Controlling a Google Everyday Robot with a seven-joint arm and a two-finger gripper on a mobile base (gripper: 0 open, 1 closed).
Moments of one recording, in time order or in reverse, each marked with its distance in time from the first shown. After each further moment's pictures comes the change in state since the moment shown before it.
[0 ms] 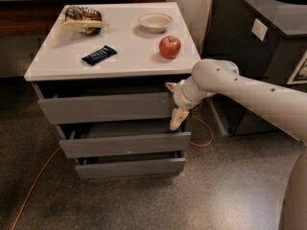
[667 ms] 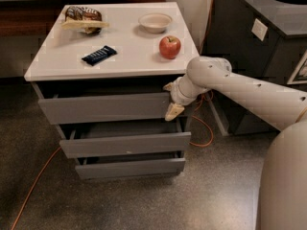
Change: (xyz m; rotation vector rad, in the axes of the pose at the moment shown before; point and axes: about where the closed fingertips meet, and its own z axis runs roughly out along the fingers) arm 0.006 -0.023 0.024 -0.005 0.013 0.043
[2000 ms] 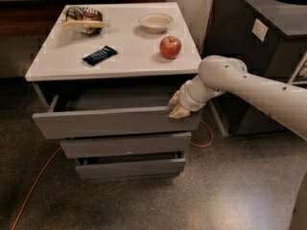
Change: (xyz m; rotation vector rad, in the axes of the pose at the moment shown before) arm 0.000 0.044 -0.043 -0.066 -0.012 0.093
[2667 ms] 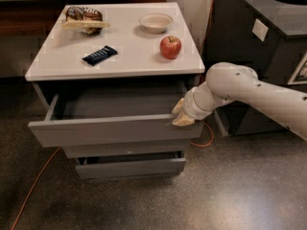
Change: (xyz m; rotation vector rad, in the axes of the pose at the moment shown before) arm -0.001 0.039 -0.017 -0.012 -0.014 0.026
